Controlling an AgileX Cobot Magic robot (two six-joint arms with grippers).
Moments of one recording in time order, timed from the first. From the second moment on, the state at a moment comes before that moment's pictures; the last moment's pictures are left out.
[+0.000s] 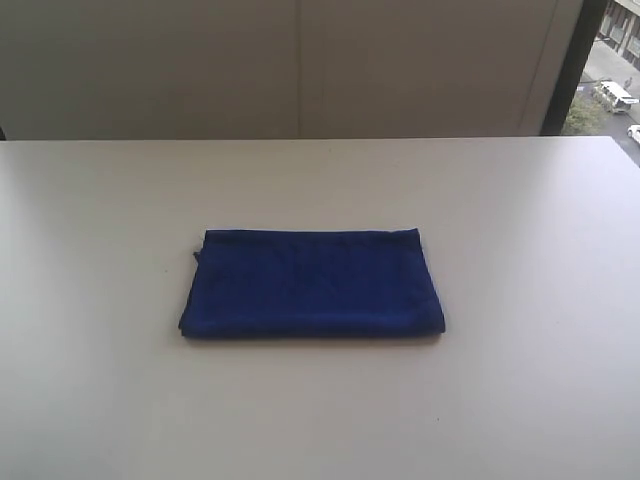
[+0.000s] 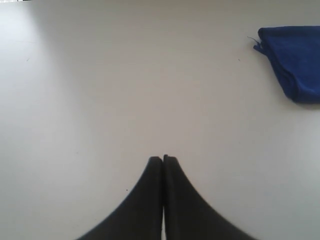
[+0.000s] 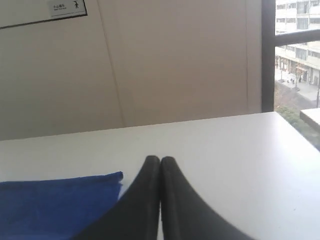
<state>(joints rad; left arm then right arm) -0.04 0.00 0.02 -0.03 0.43 0.06 -0.06 0.01 -0.01 0.08 0.05 0.05</state>
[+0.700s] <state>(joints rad) -0.04 0.00 0.02 -0.03 0.43 0.06 -0.06 0.01 -0.01 -0.12 0.33 0.05</state>
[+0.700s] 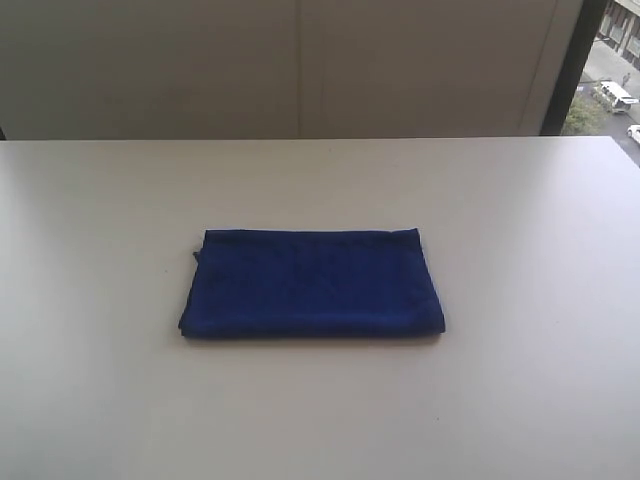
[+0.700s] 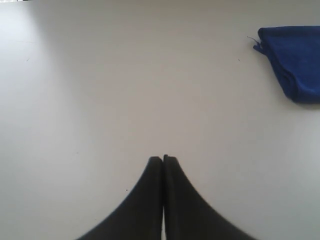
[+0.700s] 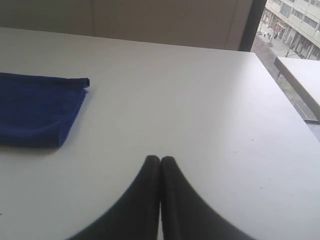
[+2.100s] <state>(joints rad) -0.04 0.00 0.02 -0.03 0.43 0.06 -0.13 0.01 -0.01 0.00 0.33 0.05</state>
